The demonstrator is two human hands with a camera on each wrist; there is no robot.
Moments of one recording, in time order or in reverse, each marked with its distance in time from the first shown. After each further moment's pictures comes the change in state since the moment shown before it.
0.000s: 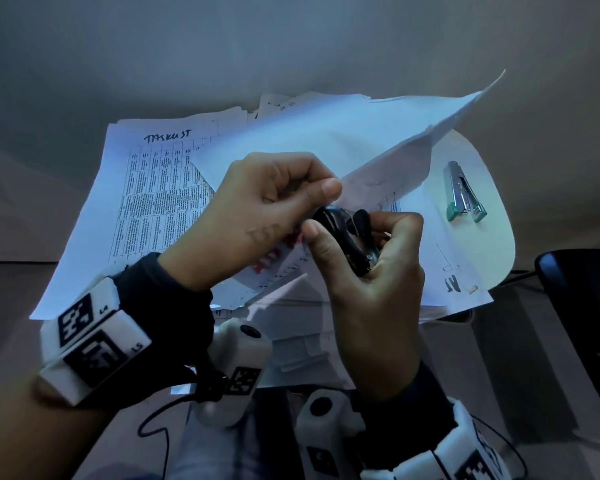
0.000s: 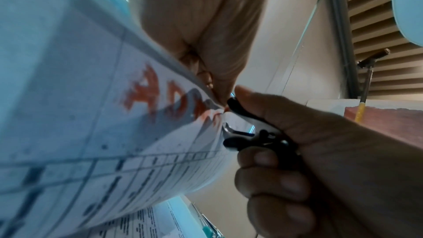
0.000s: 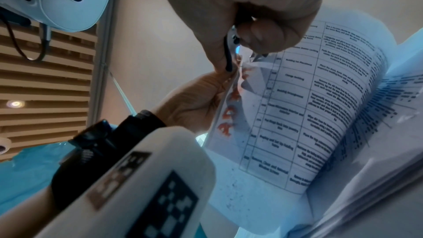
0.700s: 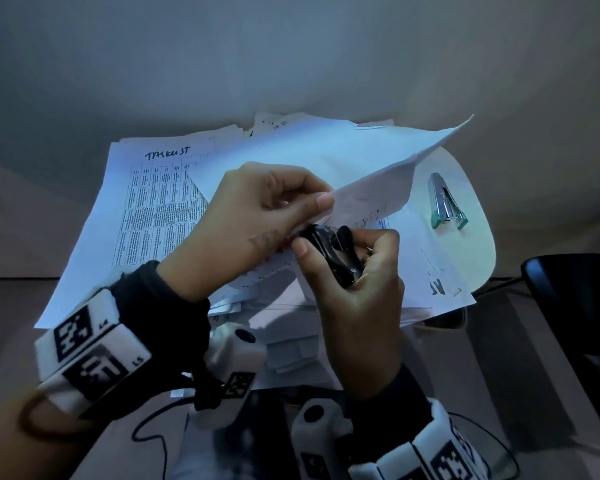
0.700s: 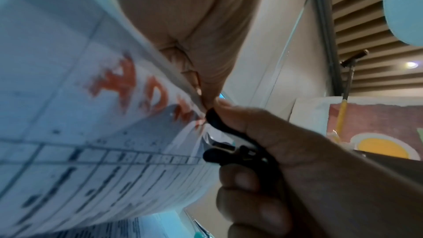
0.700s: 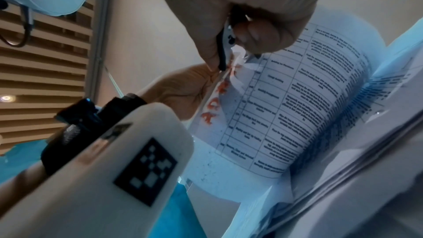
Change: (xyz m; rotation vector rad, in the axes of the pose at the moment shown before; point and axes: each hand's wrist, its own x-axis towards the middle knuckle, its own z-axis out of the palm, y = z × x) left_hand -0.006 0.020 0.001 0.012 0.026 -0.056; right_hand -0.006 0.000 -0.001 0.066 0.011 0.037
